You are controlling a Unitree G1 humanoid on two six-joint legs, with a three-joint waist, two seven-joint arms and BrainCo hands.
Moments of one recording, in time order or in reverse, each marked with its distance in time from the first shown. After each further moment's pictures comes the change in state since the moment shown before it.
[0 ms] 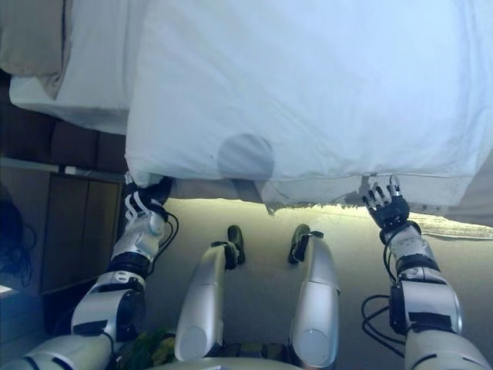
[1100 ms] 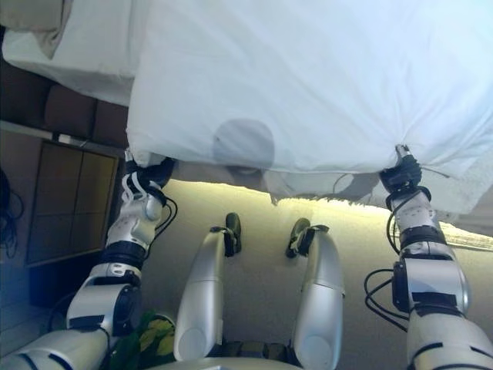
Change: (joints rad) left arm -0.029 0.035 -0.061 -0.098 -0.008 0.030 0.077; right arm -0.143 -0.035 0.061 -0.026 0.056 -0.066 -0.013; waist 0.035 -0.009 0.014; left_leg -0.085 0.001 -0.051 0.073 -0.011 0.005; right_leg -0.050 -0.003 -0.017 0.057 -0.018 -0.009
